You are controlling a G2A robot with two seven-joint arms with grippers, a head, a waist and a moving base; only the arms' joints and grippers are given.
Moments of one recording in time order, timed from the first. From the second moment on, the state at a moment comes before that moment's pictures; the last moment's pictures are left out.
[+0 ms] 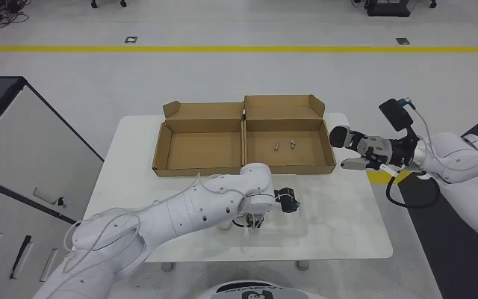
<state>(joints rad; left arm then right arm) 0.67 -1.41 -0.21 -1.45 0.72 -0.31 -1.51 -1.16 -0.49 1.12 -1.59 0.35 -1.01 0.81</state>
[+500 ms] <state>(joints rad) 0.67 -1.42 -0.21 -1.42 0.73 -0.31 -1.51 -1.16 -0.49 1.12 -1.59 0.35 -1.01 0.81</state>
